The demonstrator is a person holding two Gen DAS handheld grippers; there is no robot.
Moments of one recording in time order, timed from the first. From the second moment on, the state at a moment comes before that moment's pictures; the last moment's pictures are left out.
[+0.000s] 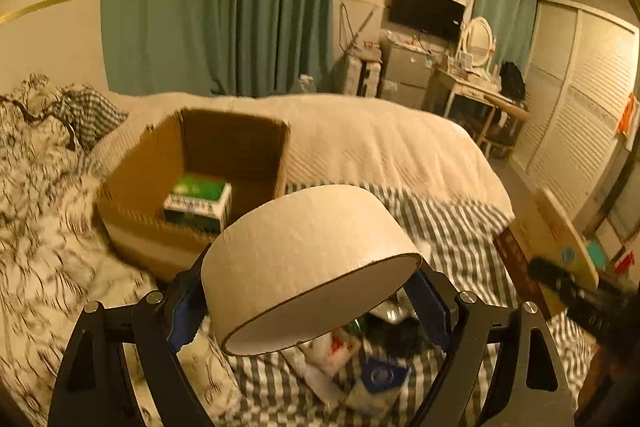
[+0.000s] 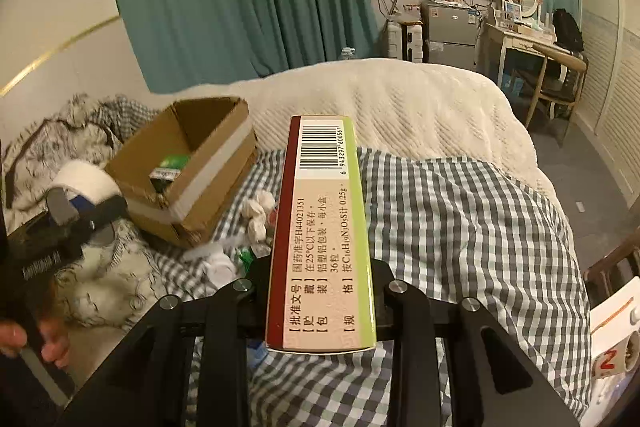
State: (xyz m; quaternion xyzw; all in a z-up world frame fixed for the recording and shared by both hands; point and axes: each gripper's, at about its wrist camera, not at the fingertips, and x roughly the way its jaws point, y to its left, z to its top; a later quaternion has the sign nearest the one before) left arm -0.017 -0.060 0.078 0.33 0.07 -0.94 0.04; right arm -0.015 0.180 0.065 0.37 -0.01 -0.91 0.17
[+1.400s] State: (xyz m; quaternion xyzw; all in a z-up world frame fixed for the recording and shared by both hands) left arm -0.139 -0.220 0.030 0.34 0.04 -0.93 0.14; right arm -0.148 -0.081 0.072 0.37 0.06 -0.88 0.30
